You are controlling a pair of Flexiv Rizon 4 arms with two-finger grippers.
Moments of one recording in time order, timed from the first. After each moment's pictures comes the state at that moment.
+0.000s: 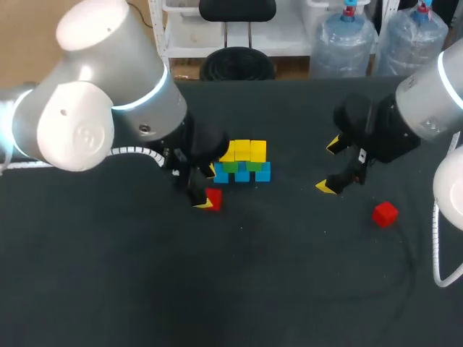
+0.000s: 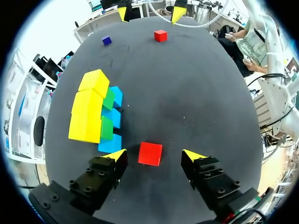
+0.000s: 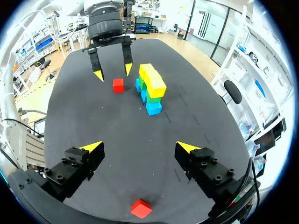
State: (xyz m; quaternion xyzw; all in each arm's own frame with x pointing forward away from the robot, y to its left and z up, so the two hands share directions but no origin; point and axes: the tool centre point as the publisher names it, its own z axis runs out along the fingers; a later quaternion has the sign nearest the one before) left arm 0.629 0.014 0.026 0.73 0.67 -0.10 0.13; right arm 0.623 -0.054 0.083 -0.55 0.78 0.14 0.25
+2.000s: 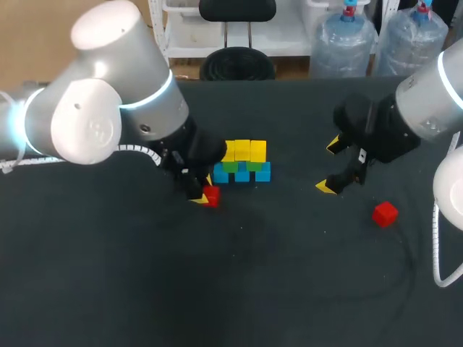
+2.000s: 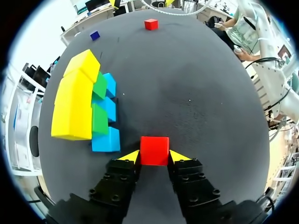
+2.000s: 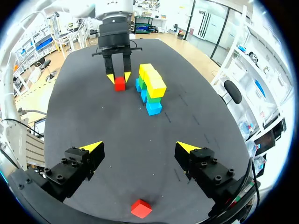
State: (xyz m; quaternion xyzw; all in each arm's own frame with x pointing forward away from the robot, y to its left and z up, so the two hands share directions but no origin) left arm 0.644 0.026 0.000 0.76 0.63 -0.10 0.10; right arm 0.623 -0.054 0.083 -0.55 0.78 0.14 0.25
